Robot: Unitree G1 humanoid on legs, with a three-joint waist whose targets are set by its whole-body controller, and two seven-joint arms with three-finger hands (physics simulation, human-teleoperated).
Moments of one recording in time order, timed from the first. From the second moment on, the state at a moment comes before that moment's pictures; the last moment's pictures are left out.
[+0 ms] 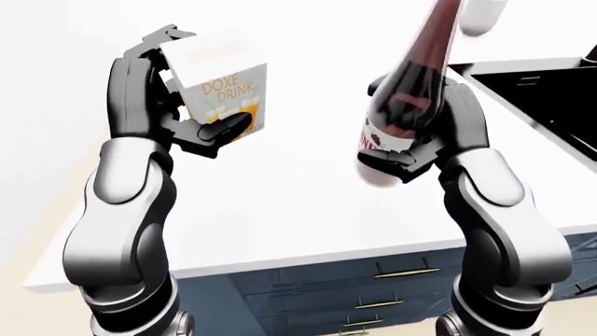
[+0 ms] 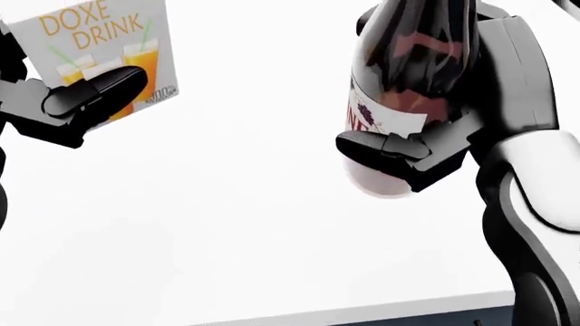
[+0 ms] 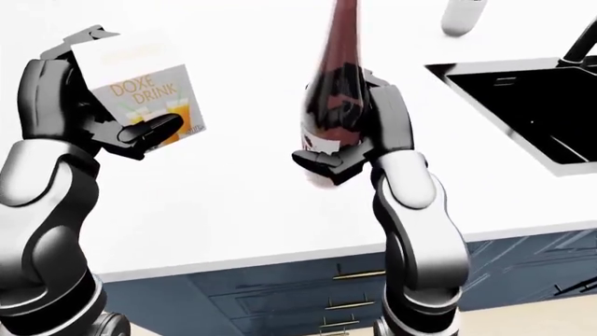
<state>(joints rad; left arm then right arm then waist) -0.68 0.26 0.17 -0.57 -0.11 0.91 0.09 -0.63 -0.20 -0.09 -0.63 0.05 1.06 0.01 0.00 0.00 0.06</state>
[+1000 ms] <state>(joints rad) -0.68 0.25 0.16 -0.55 -0.08 0.89 0.08 -0.60 -0.18 -0.11 -0.33 -0.02 0.93 0.01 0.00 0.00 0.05</state>
